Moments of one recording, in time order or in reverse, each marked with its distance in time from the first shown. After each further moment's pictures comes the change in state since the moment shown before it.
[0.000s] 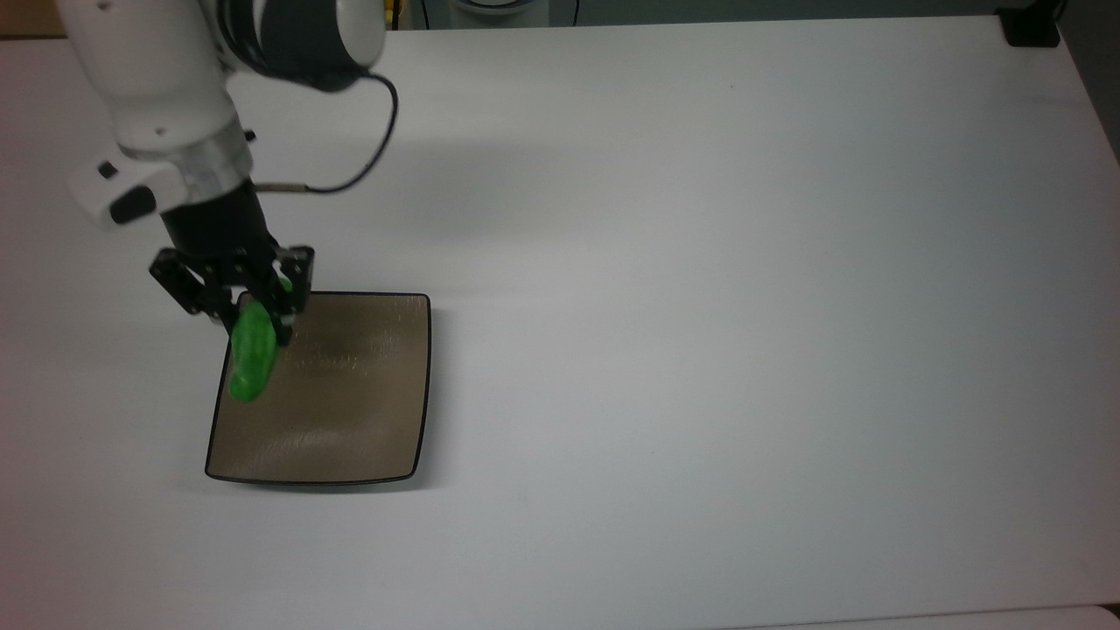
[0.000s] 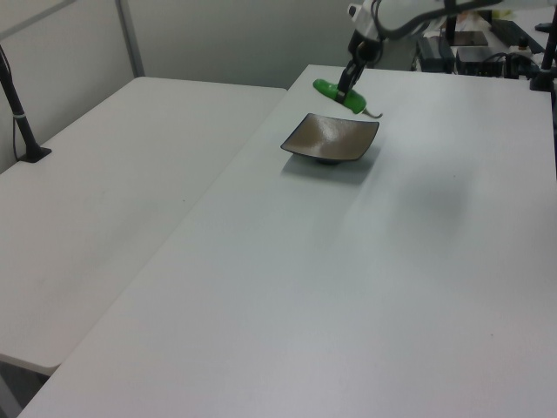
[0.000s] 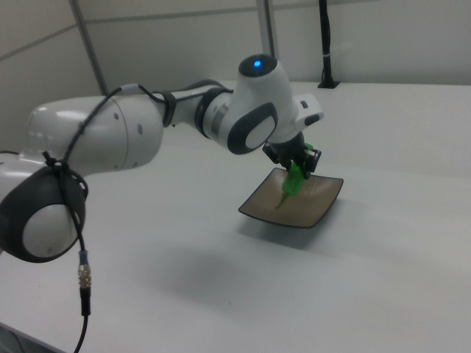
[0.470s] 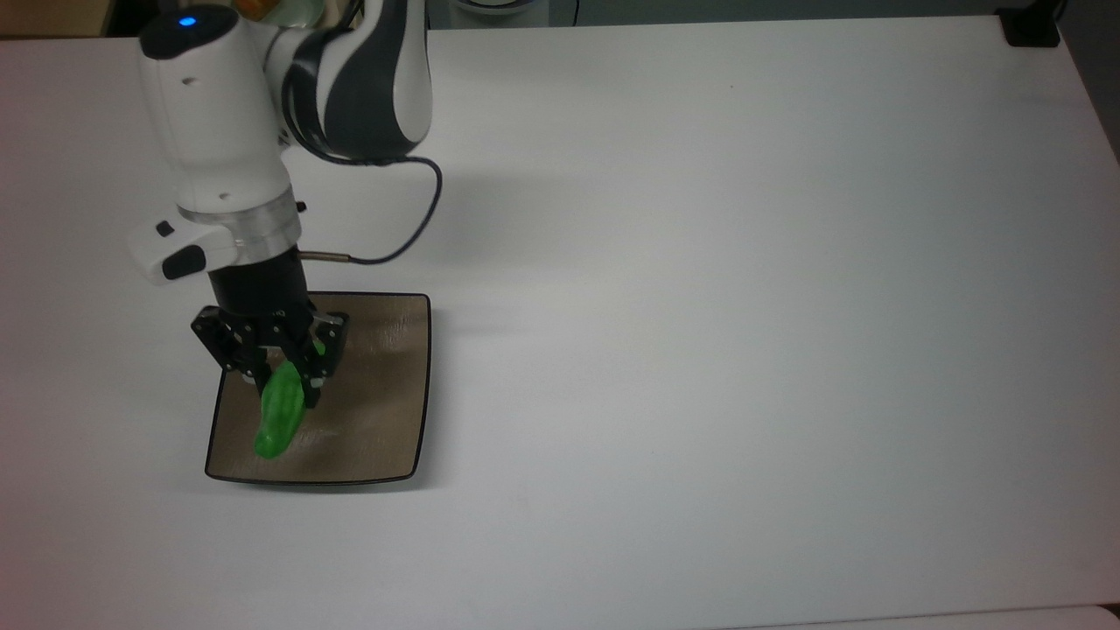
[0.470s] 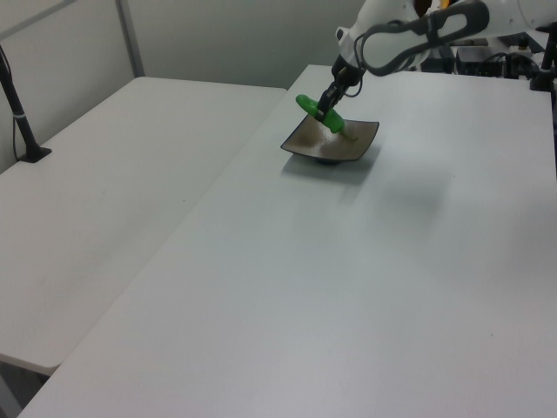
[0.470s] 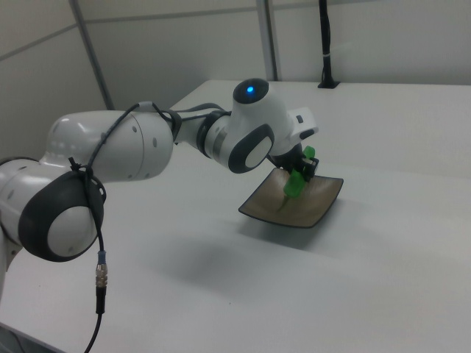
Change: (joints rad) arm 0.043 0.101 0.008 0.001 0.000 0.221 0.097
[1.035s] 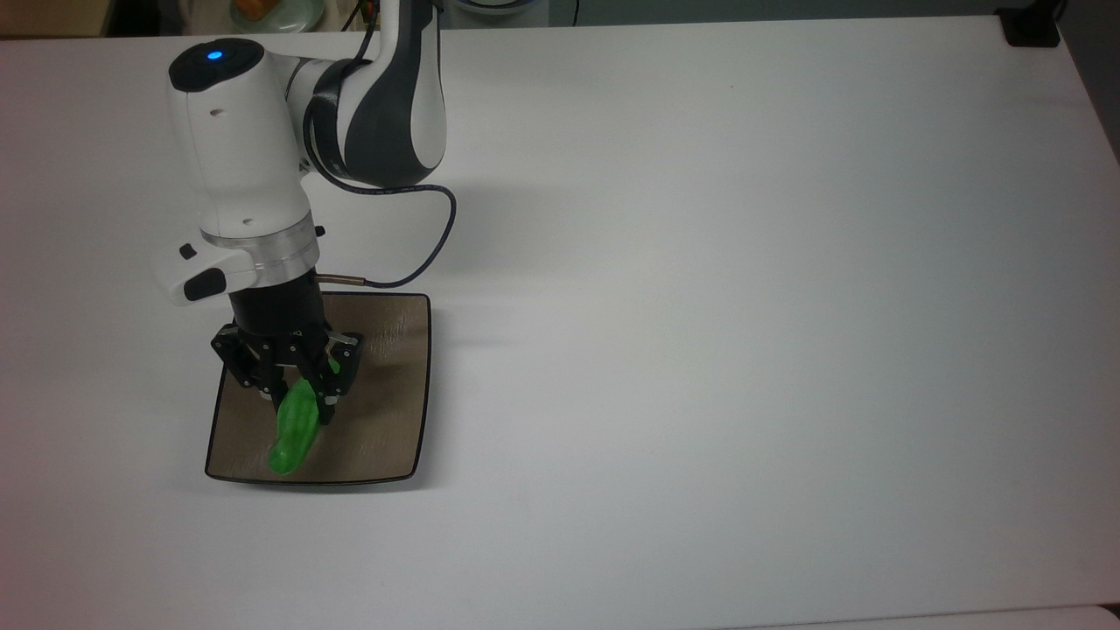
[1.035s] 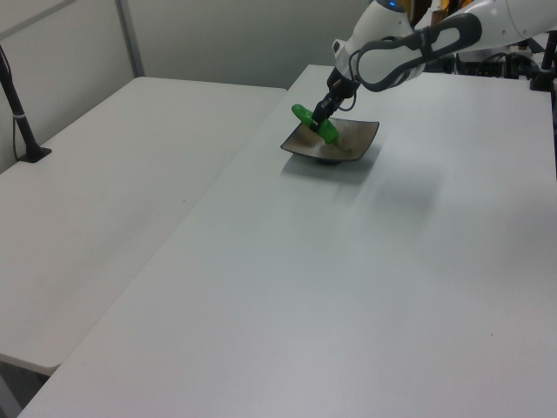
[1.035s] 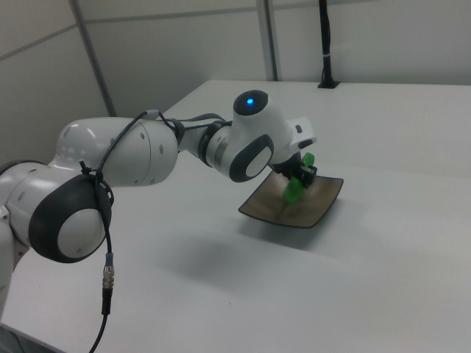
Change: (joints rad) arm 0.007 0.042 0.009 0.001 0.000 0.050 0.035
